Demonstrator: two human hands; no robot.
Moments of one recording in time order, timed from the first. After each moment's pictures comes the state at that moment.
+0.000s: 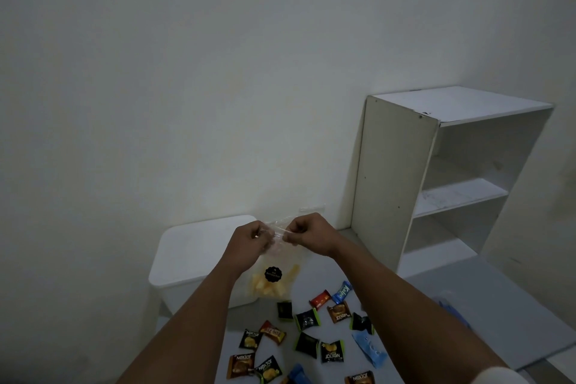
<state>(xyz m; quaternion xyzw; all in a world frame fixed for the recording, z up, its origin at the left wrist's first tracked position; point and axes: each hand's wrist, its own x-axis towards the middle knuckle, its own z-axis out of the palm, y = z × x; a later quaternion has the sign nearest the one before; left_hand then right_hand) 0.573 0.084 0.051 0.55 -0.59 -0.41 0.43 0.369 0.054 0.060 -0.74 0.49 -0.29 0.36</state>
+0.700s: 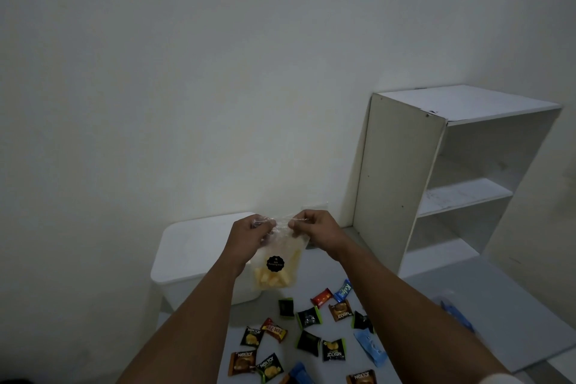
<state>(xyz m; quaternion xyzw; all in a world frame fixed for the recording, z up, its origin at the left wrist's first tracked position) 0.572 0.078 0.057 0.54 -0.48 -0.47 0.50 0.374 0.062 0.064 -0.61 0.47 -0.40 0.50</state>
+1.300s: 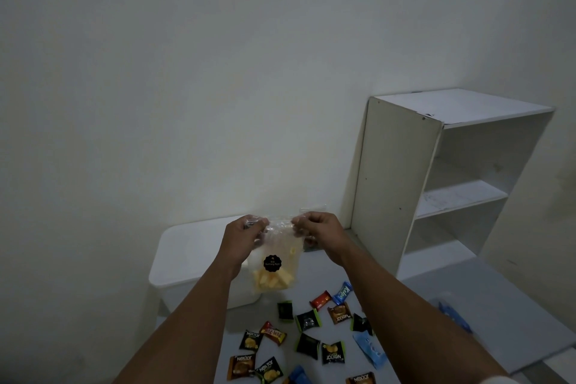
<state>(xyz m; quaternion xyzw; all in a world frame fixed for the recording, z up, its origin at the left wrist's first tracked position) 0.580 0.076 0.058 0.54 -0.44 -0.49 0.53 0.369 0.067 0.064 -0.54 0.46 -0.45 0.54</state>
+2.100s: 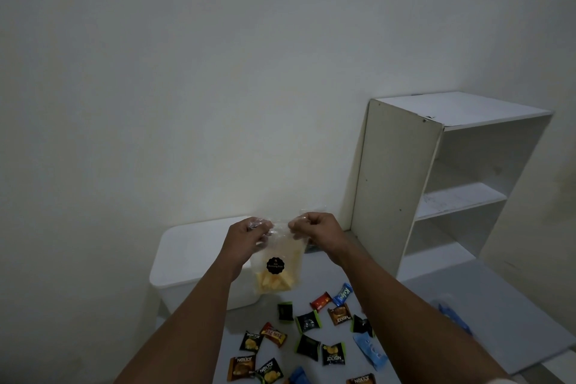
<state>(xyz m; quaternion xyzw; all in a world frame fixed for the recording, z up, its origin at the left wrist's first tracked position) 0.583 0.081 0.058 0.52 -0.45 -0.52 0.51 0.376 0.070 0.070 -0.57 0.46 -0.44 0.52</state>
